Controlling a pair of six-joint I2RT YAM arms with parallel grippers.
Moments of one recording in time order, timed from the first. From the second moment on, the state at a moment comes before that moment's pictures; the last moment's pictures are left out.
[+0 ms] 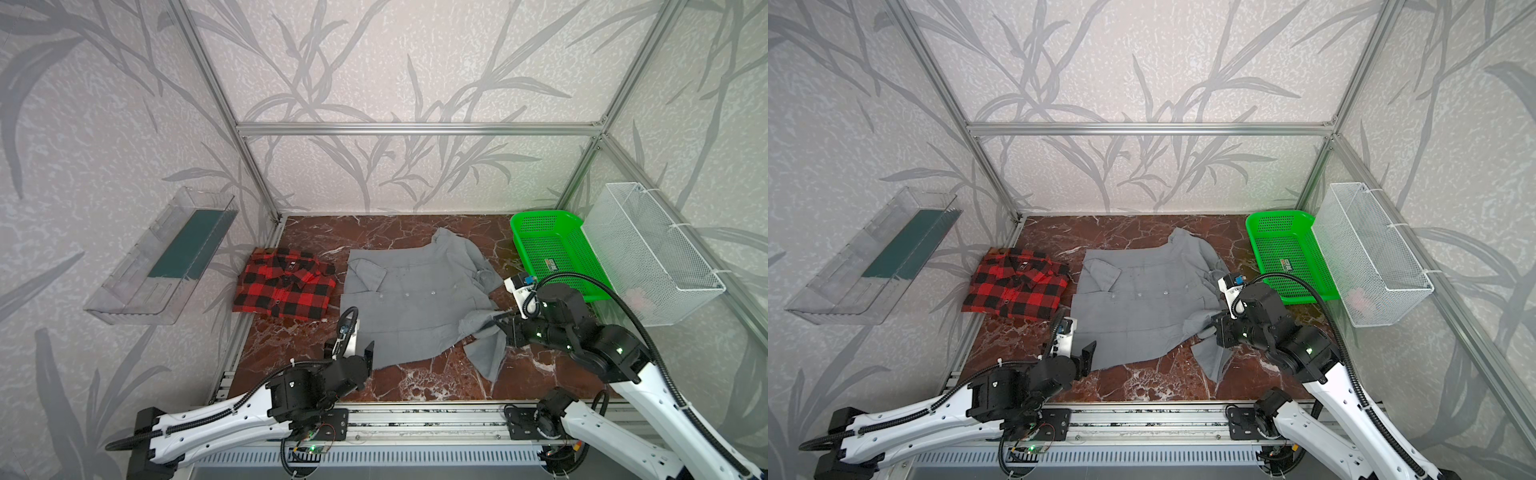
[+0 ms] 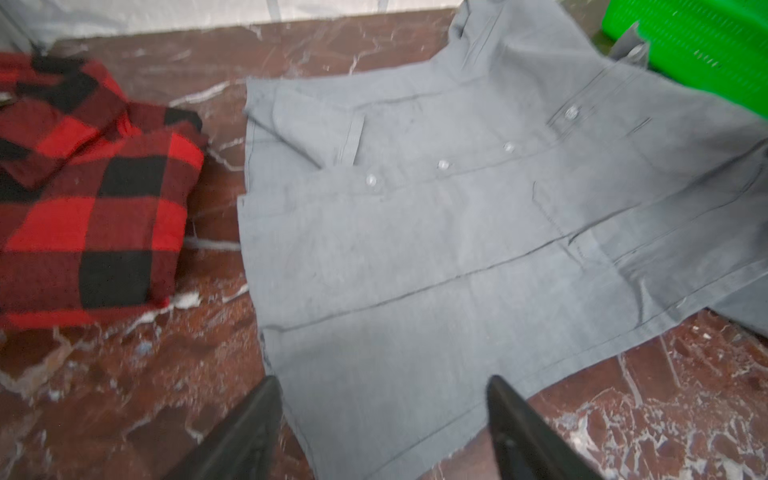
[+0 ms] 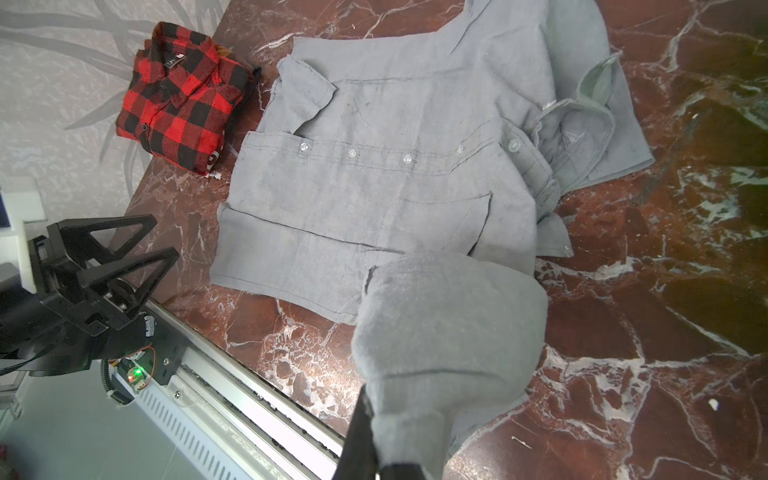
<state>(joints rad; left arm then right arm) -1.21 0.53 0.39 -0.72 -0.72 -0.77 0.59 0.75 0.98 -0.97 -0.12 0.37</state>
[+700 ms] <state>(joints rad) -1.21 0.46 0.20 -0.84 -0.52 -1.29 0.59 0.78 1.12 -0.98 -0.11 0.33</state>
